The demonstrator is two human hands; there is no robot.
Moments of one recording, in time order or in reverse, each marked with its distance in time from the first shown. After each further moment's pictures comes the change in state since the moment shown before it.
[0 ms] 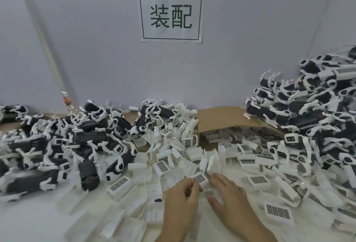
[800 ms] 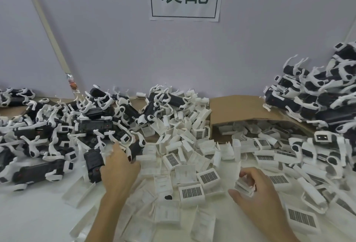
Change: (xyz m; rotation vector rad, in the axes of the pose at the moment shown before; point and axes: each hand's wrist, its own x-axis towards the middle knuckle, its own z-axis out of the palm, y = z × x) left_hand 0.092 -0.049 -0.130 0.569 0.372 -0.384; right_hand -0.006 -0.010 -0.025 0.350 0.310 0.134
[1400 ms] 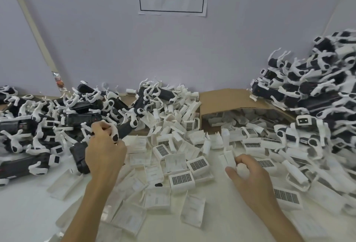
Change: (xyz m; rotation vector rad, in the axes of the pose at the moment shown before) left_hand -0.006 0.007 -0.012 -0.178 0.285 0.263; right_hand -0.002 -0.002 -0.004 0.057 0.087 0.047
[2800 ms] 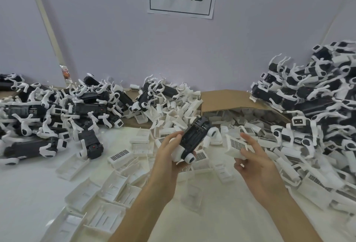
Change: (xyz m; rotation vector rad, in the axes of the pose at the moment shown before) left_hand -0.106 0.070 0.007 -1.308 -0.765 -0.501; right_hand 0.006 -0.015 -0.026 1.109 -0.257 0.280
